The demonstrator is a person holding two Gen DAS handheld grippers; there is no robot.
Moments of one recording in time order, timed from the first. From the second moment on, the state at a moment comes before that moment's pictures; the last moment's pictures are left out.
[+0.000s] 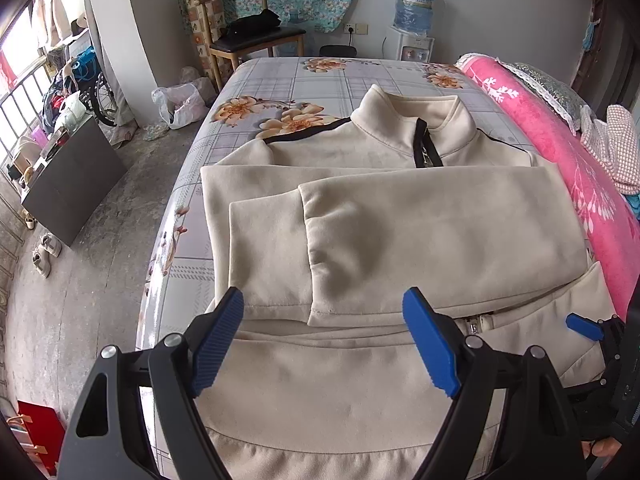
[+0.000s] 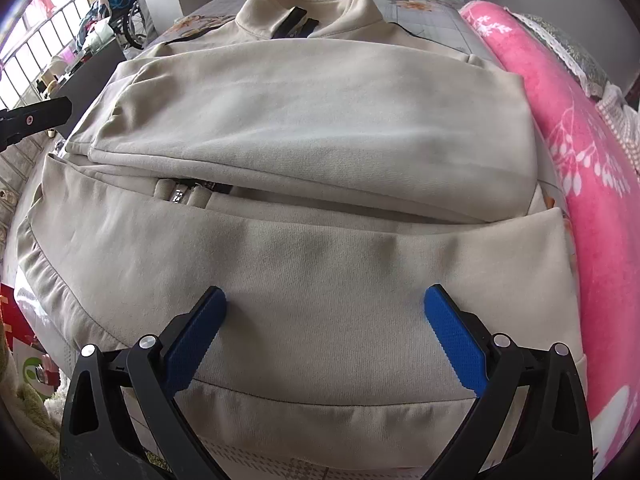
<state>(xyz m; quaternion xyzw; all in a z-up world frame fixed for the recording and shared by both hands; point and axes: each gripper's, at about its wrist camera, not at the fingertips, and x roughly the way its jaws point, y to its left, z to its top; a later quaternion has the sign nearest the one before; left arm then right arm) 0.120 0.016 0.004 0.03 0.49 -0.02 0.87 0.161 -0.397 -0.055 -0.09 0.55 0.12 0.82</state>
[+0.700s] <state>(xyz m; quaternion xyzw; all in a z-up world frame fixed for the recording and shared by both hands) 0.142 0.008 0.017 0.06 0.46 0.02 0.89 0.219 -0.424 0.025 0.01 0.49 0.21 0.85</state>
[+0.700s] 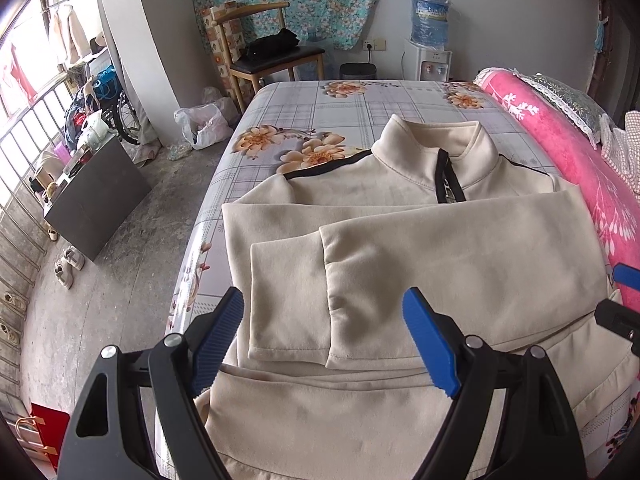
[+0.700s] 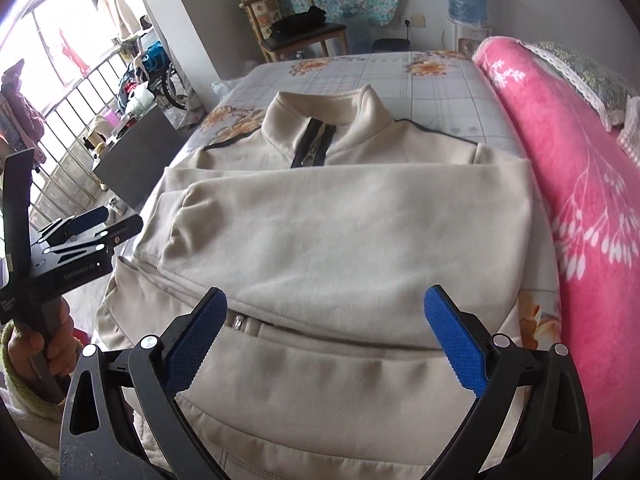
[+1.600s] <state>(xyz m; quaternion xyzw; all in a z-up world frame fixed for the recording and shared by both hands) 0.422 -0.061 -0.034 0.02 0.54 -0.08 0.84 0.498 -0.353 -0.014 -0.07 0.54 0.18 0.82</state>
